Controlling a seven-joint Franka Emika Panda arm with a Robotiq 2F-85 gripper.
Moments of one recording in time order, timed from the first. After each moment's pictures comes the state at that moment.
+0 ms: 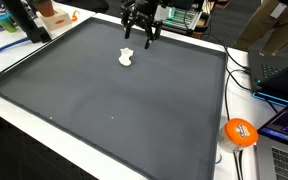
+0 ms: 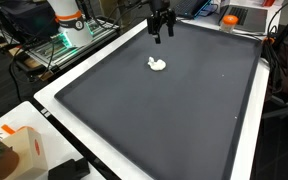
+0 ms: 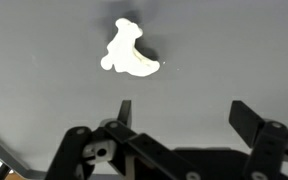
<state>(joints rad) -0.35 0.53 0.89 -2.03 2.05 3.93 -1.83</state>
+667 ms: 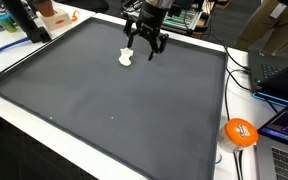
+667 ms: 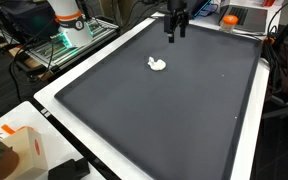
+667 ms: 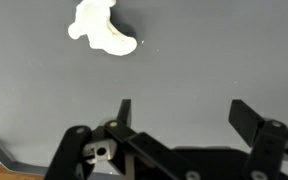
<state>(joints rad) -0.05 0.70 0.65 -1.64 2.21 4.10 -2.06</state>
